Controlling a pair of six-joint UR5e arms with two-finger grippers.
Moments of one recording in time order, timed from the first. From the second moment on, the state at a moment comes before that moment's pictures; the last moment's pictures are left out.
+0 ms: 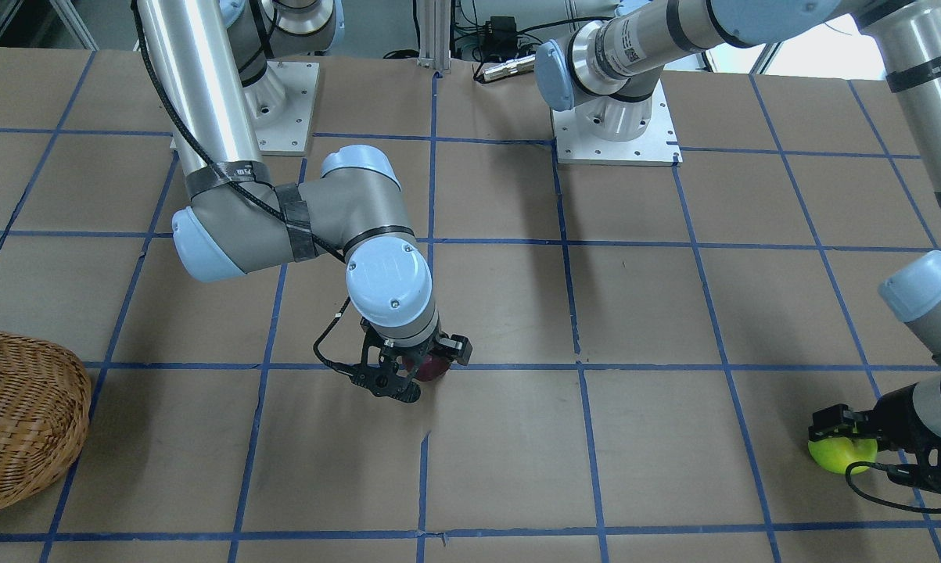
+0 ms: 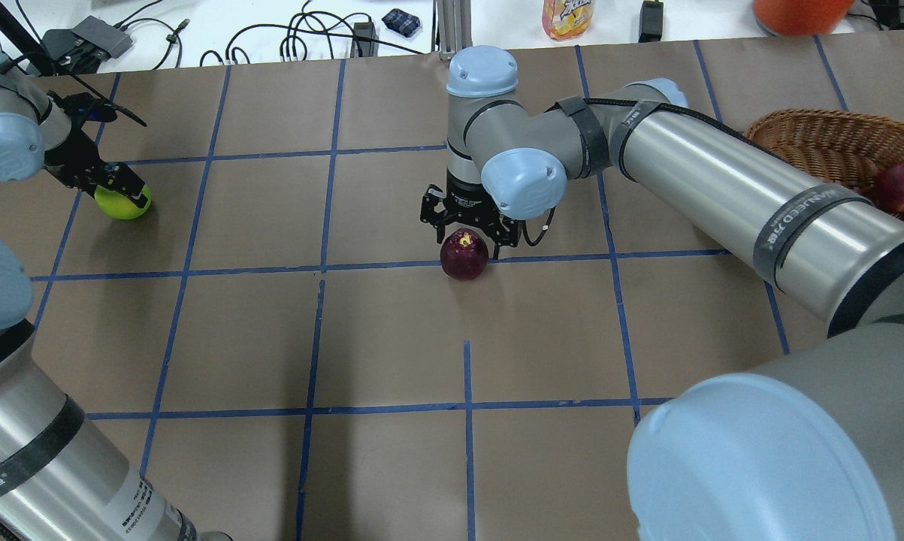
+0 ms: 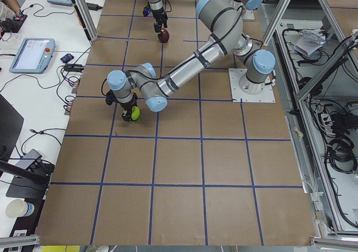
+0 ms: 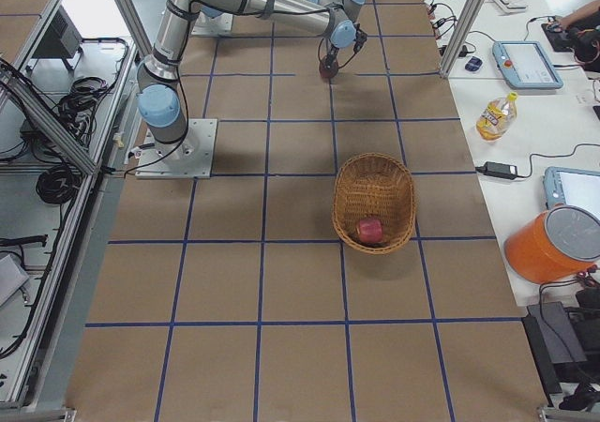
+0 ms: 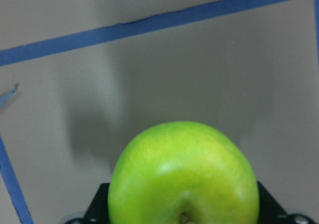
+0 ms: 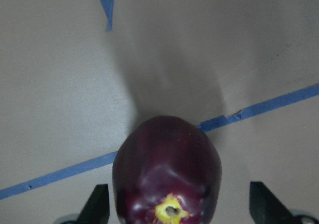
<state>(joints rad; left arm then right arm) -1.07 -2.26 -1.35 -1.17 1.56 0.72 1.90 -0.99 1.49 -1.92 -1.44 0.67</state>
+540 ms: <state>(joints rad) -1.18 -2.10 -1.30 -1.51 1.56 0.60 1.91 -0.96 1.50 -1.93 -1.43 0.67</state>
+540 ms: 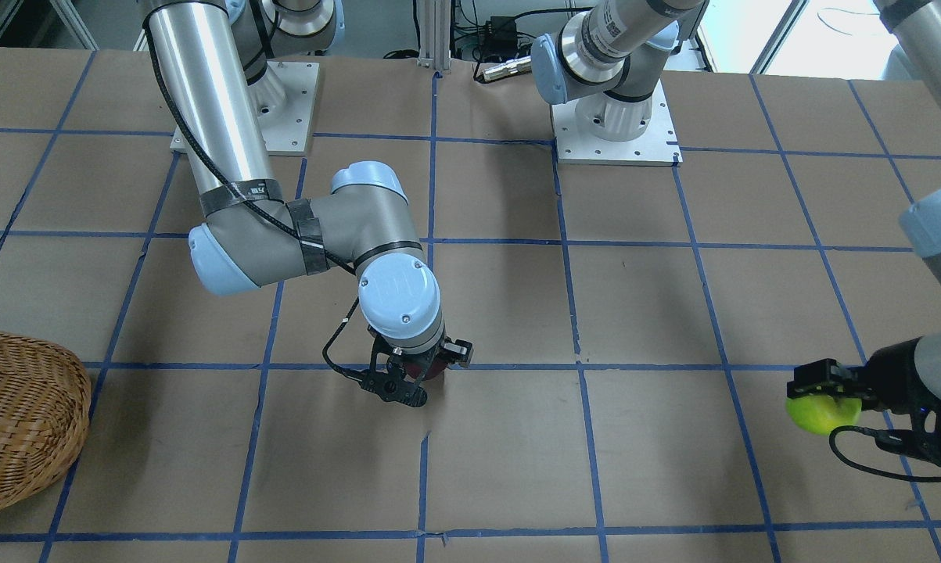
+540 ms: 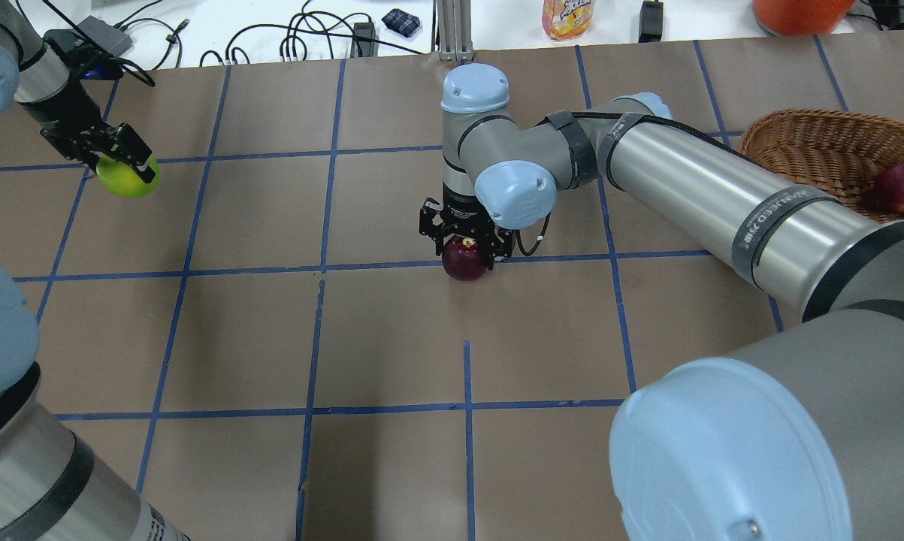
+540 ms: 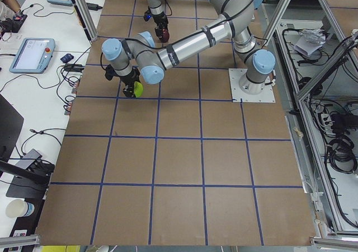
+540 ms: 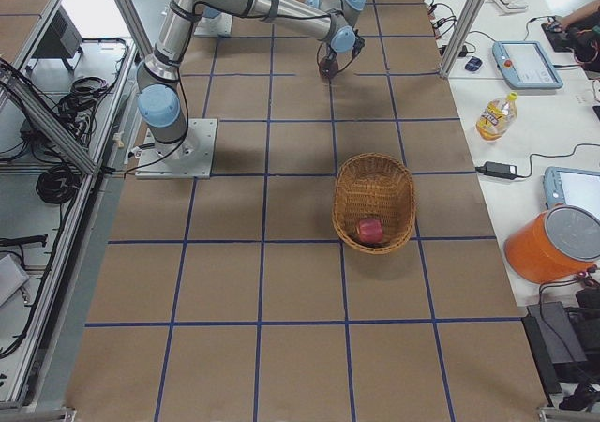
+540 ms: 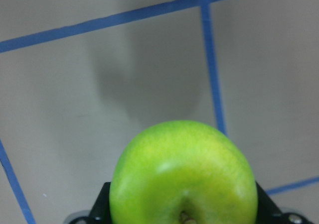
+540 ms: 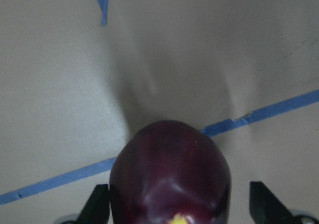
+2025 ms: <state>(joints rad) -1.71 -1.86 -1.69 -1.25 1.47 -0.29 1.36 -1.12 1.30 -1.62 -1.74 -0.04</state>
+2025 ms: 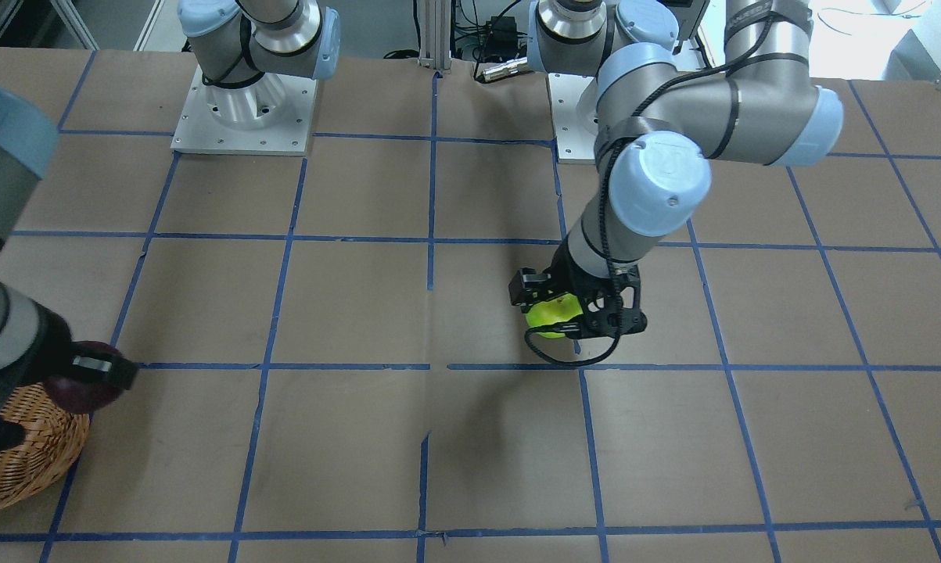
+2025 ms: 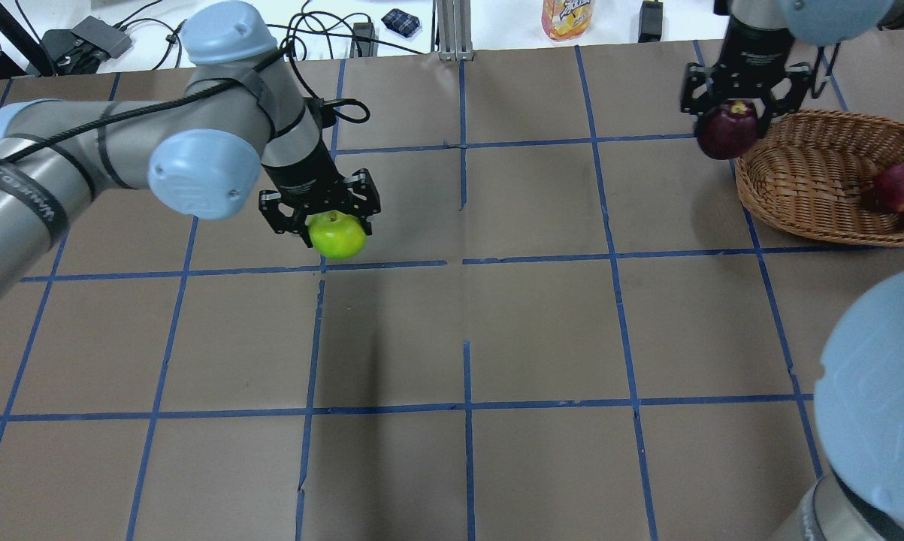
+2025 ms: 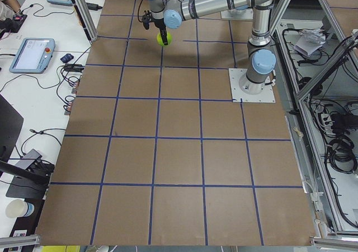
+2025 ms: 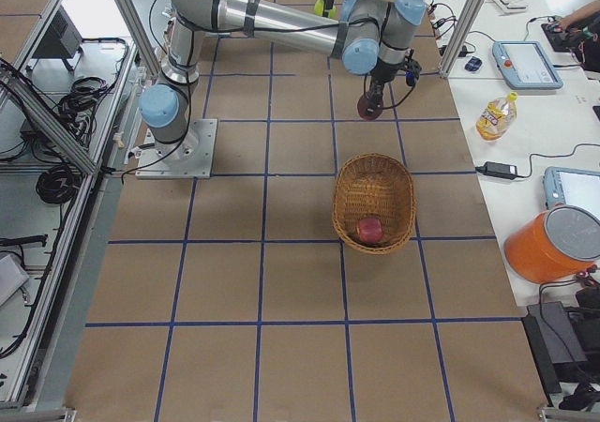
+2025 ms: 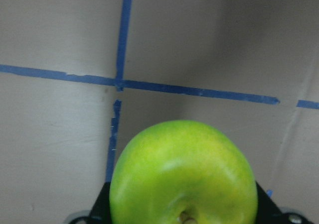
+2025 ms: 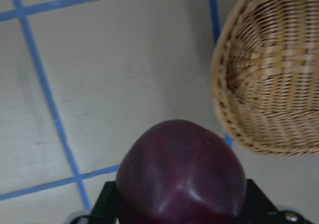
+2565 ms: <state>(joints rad) -1.89 -2.04 -1.68 -0.85 1.47 -0.48 1.15 -1.06 1.31 -1.72 -1.78 -0.37</state>
